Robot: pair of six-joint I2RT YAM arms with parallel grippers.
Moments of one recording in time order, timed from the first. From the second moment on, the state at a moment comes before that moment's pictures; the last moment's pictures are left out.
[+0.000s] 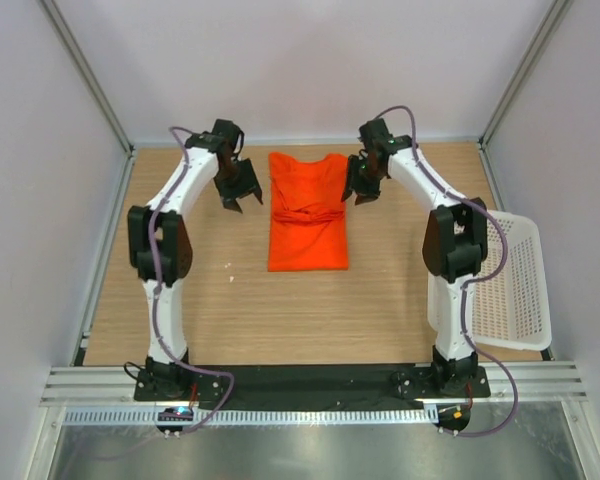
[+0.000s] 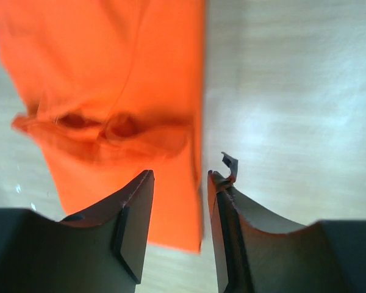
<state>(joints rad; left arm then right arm) -0.25 2.25 2.13 -1.08 0.15 -0.61 0.27 2.21 2.00 -0.91 -0.18 0.45</state>
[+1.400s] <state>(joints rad) -0.39 2.19 1.78 -0.67 0.45 -0.63 0.47 2.25 2.00 -0.78 0.02 0.42</state>
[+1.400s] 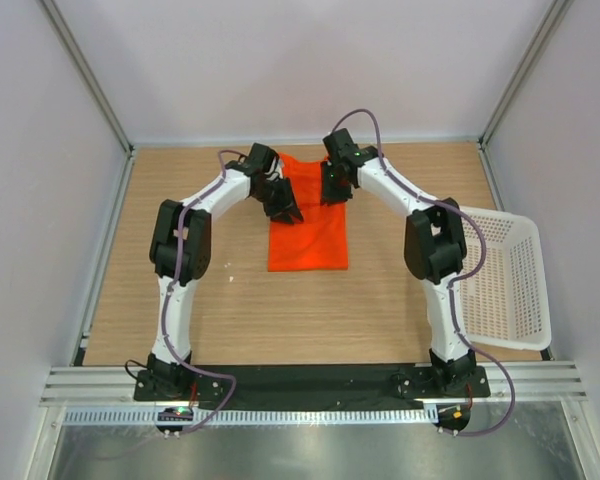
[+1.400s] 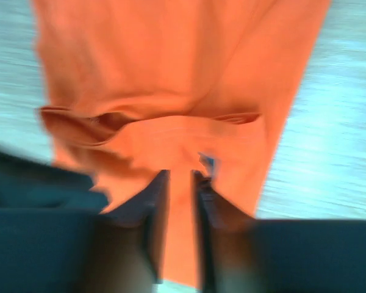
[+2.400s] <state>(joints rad) -0.29 2.34 2.04 -0.86 0.42 -0.50 0.29 2.26 1.92 -0.78 -0.11 0.40</state>
